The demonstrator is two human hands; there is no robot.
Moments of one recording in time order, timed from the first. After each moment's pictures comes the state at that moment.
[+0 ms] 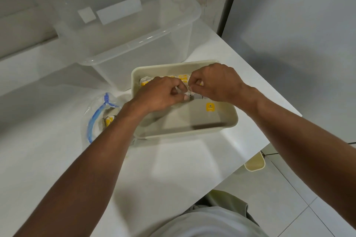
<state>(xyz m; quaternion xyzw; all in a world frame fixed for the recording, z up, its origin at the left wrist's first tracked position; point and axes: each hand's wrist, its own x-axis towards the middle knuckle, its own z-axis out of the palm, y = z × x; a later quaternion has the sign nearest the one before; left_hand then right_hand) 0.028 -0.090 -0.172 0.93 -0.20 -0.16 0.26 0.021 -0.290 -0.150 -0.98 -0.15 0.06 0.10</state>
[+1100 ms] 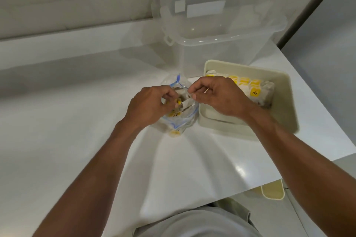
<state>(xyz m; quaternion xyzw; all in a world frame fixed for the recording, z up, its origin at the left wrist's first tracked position) -0.093 0.076 -0.167 0.94 0.04 -0.03 0.33 -0.034 -0.140 -0.138 -0.87 -0.23 0.15 0.42</state>
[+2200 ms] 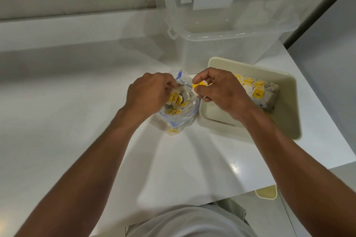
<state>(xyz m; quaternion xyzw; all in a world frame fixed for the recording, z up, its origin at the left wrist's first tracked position) -0.075 0.071 -0.158 0.97 0.06 -0.01 0.23 -0.030 -0.127 -0.135 -0.84 -0.10 0.17 0.51</state>
